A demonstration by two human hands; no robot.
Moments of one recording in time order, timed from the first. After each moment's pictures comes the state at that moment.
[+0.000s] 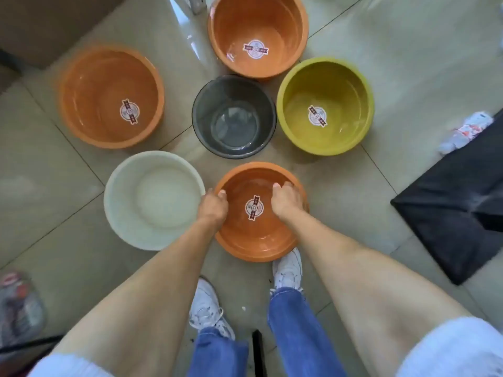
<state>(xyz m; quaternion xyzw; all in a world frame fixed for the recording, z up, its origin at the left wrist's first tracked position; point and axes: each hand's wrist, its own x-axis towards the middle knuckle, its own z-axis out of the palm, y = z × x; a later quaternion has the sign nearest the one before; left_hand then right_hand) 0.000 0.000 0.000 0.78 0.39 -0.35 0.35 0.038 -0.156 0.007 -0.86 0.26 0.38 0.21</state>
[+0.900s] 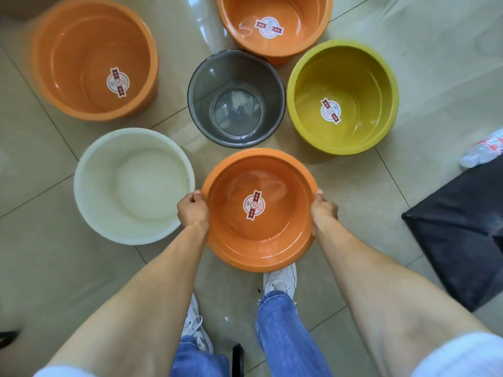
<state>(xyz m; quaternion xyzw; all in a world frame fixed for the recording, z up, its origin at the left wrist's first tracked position) -0.036 -0.005 -0.081 0.64 0.61 -0.11 0.46 0.024 -0.240 -0.085 -0.74 0.52 0.26 0.34</state>
